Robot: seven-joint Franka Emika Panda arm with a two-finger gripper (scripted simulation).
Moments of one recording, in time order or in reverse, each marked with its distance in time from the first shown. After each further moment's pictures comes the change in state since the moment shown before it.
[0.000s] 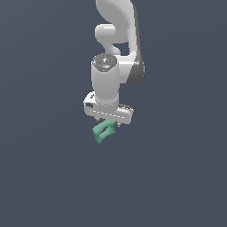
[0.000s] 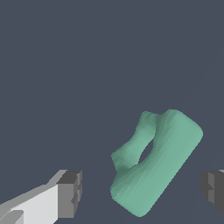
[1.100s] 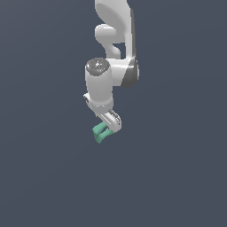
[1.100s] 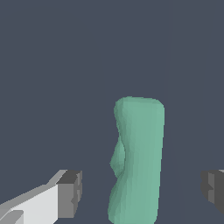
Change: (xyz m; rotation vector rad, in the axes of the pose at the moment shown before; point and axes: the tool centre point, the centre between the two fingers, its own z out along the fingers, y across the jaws) arm -0.006 0.025 0.016 -0.012 -0.016 0.567
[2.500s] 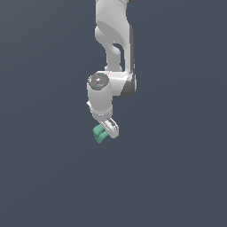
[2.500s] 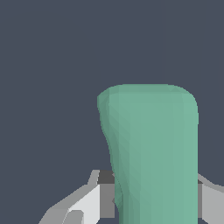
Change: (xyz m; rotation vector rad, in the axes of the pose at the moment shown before) arm 0.001 0.004 0.051 -0.002 -0.002 0.073
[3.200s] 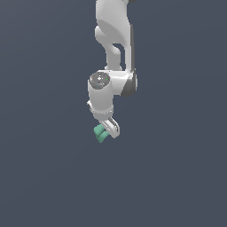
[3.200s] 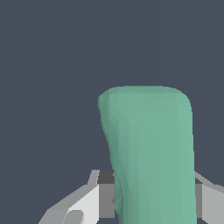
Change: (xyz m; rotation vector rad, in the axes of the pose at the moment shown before) arm -0.002 -0.002 -0.004 0.000 0.000 0.001
